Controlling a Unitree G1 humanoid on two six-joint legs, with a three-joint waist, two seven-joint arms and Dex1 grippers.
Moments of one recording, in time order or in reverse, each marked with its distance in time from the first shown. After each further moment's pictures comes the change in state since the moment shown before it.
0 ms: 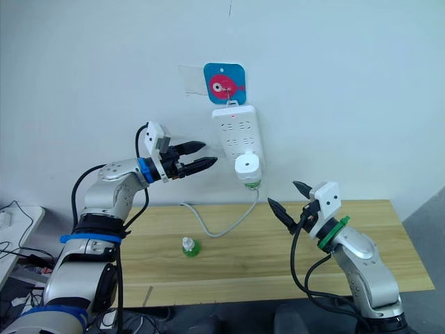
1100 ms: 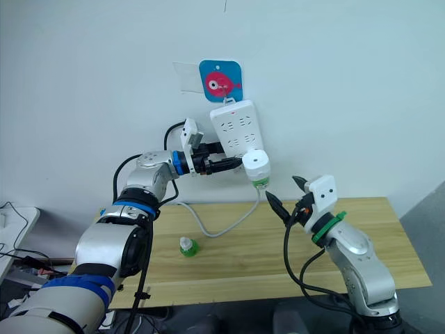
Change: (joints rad) left arm -0.250 -0.160 0.044 0.465 0.120 -0.207 -0.184; right arm -0.066 0.037 0.022 -0.096 -0.017 0.142 -0.098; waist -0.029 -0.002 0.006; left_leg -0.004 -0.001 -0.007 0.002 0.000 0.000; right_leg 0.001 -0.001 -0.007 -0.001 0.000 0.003
